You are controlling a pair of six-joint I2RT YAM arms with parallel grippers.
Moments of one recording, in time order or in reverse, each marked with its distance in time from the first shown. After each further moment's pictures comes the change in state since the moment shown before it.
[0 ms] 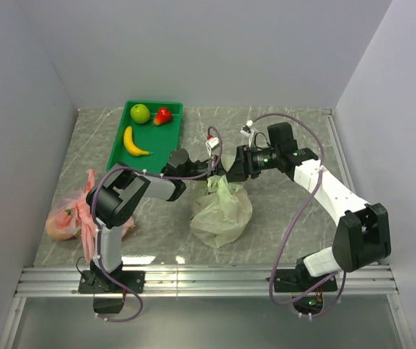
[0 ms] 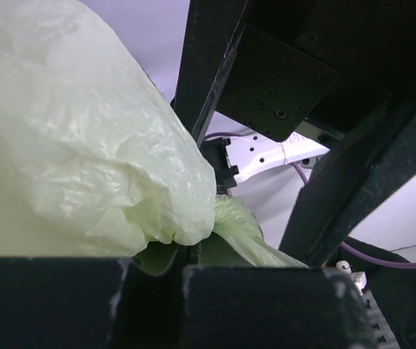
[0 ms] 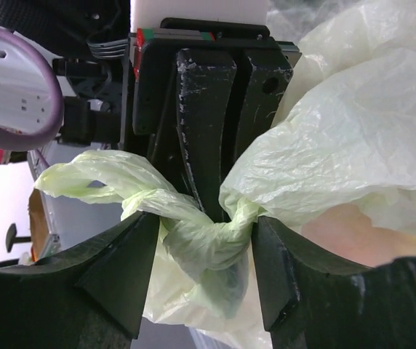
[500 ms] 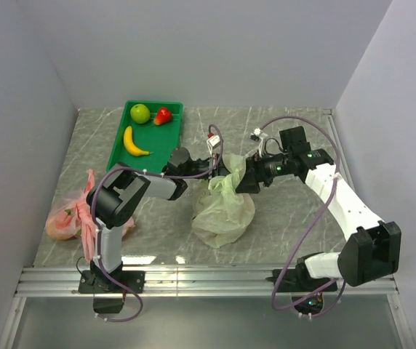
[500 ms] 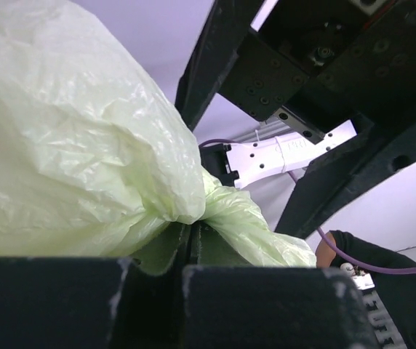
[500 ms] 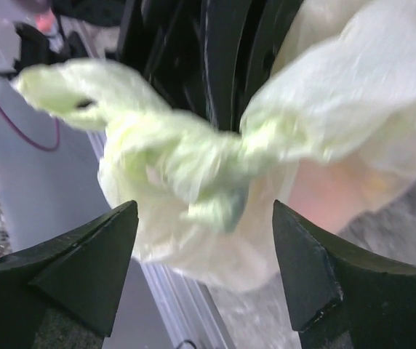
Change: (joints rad) left arm -0.001 0.000 0.019 -0.002 -0.014 0.011; right arm -0.060 -0.102 0.019 -0.281 0.016 -0.337
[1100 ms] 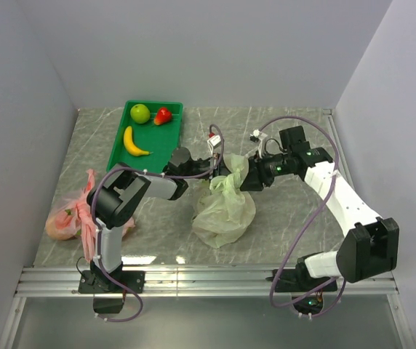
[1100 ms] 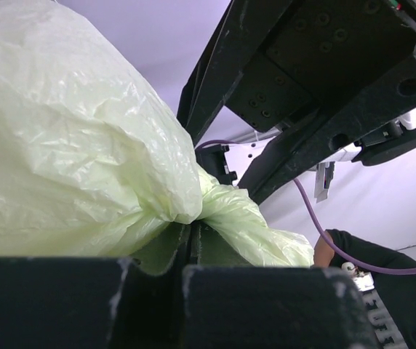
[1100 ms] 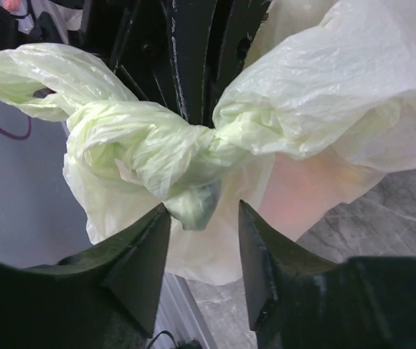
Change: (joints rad) left arm -0.006 0.000 0.009 0.001 -0.003 -0.001; right arm -0.016 0.013 0.006 -0.043 0.037 -0.106
